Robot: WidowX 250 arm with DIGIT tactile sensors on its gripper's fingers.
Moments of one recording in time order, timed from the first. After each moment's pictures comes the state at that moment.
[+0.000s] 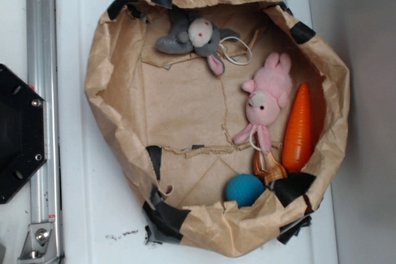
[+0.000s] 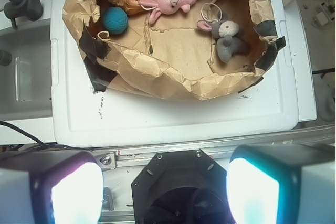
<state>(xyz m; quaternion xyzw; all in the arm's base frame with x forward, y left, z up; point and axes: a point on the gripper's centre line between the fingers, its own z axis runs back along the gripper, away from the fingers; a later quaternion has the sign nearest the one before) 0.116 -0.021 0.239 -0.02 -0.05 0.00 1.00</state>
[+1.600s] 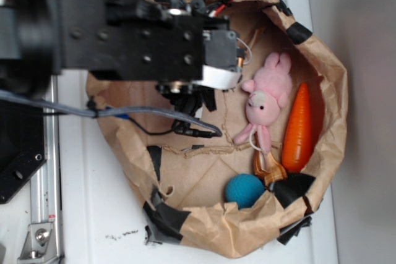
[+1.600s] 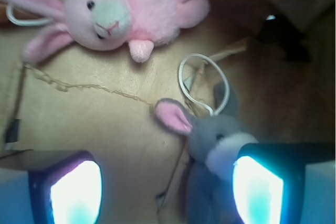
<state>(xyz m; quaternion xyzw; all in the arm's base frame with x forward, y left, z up) 0.258 0.037 0.068 0.10 -0.06 -0.13 0.98</state>
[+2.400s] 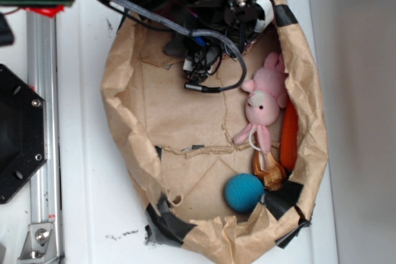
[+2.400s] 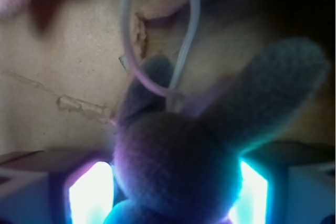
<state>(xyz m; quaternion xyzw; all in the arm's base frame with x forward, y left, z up) 0.272 0.084 0.023 0.03 0.02 -0.15 0.99</state>
